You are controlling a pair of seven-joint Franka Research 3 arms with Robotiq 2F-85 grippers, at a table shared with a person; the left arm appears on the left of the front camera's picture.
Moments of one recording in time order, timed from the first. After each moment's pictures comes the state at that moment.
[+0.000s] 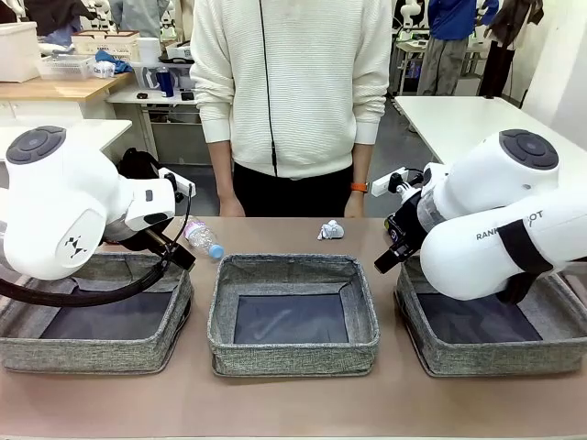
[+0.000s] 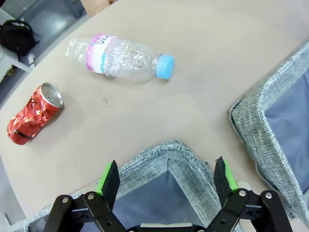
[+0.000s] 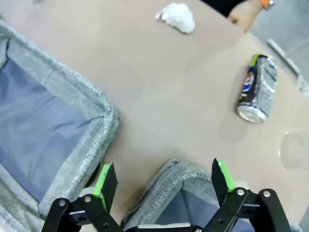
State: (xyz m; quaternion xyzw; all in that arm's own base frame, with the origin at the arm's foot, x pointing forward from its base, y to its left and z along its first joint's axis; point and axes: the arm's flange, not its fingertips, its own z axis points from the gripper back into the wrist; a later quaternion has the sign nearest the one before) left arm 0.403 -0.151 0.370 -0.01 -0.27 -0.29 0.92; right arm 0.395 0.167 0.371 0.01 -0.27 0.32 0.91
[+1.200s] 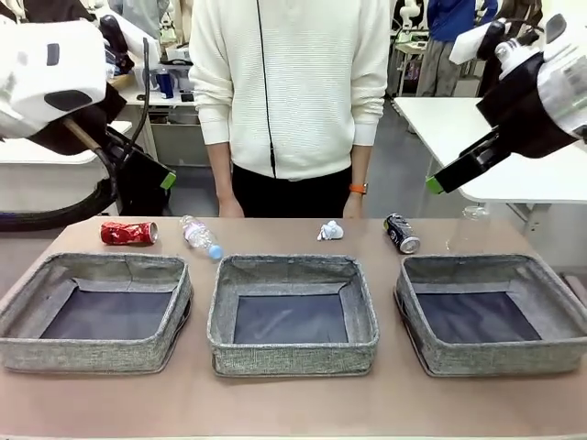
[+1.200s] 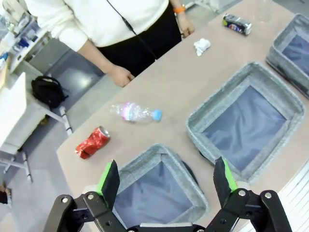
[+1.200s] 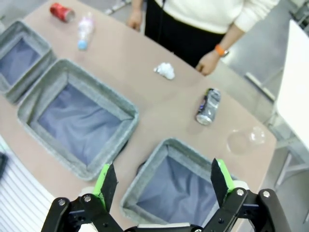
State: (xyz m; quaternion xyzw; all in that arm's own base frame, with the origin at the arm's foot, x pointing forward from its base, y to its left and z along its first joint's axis) left arm 0.258 -0.178 0.592 0.00 -0.39 -0.34 0.85; right arm 0.269 0.138 0.583 0.01 -0.36 0.32 0.88
